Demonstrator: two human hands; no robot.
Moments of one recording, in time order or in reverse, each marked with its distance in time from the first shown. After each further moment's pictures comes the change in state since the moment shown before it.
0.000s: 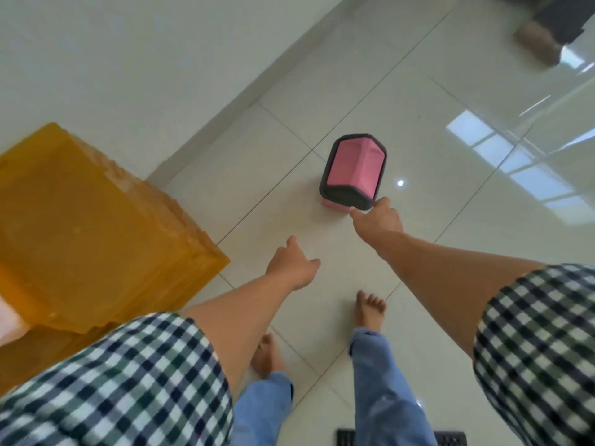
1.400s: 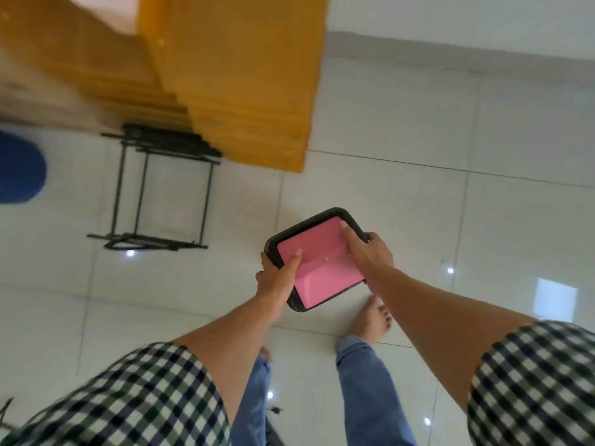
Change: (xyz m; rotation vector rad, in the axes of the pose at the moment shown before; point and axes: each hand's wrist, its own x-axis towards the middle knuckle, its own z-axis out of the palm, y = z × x) left_hand 0.003 -0.143 0.163 -1.591 0.336 -0.715; right_hand -0.023 0.006 0.172 -0.470 -0.550 -0.302
